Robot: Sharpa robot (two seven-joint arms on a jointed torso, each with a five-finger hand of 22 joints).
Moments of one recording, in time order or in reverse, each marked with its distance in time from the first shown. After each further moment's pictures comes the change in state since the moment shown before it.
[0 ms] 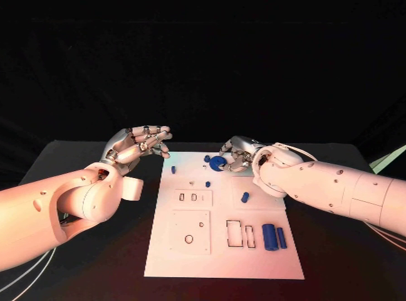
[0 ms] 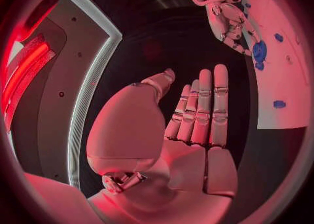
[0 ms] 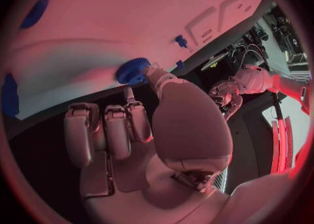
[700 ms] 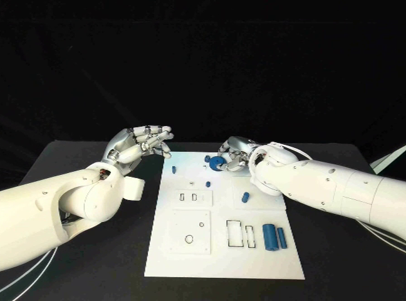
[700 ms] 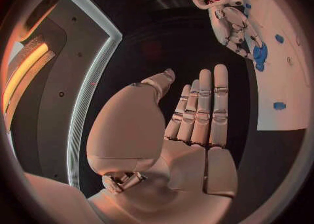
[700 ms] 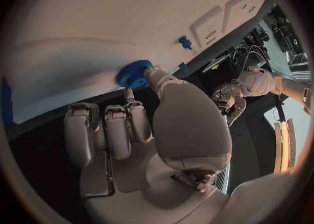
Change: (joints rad) left arm 0.000 0.005 0.000 -0.003 0.000 0.002 0.000; left_hand 0.000 0.000 0.000 0.000 0.000 0.000 0.000 0.000 0.000 0.000 0.000 0.000 0.000 0.000 0.000 0.000 0.001 0.000 0.000 0.000 0.000 0.000; right arm -0.003 0.043 0.001 -0.056 -0.004 0.028 -0.005; right_hand 0.015 0.016 0.000 0.000 -0.003 0.014 -0.006 0.000 0.001 0.000 0.000 0.000 0.000 0.000 0.000 0.002 0.000 0.000 0.000 0.000 0.000 0.000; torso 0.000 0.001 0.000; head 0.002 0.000
